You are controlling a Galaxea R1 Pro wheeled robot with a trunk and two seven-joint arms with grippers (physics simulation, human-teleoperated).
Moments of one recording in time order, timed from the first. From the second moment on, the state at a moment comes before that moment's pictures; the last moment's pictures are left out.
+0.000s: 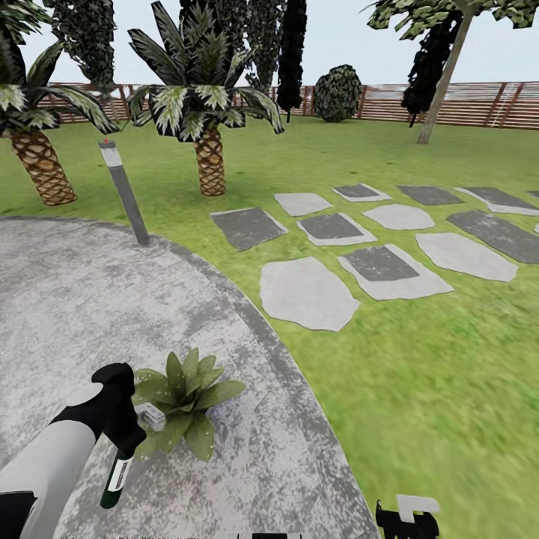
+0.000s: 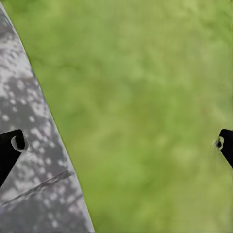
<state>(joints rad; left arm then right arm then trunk) -0.81 0.20 0.02 -0.61 -1.36 0.84 -1.45 -0.46 -0.05 -0.05 -0.03 0.09 -0.44 -0.29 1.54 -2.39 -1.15</state>
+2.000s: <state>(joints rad) -0.76 0.21 0.09 -0.72 -1.36 0.84 -1.45 -0.46 -0.05 -0.05 -0.03 0.09 -0.44 -0.29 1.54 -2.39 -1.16</state>
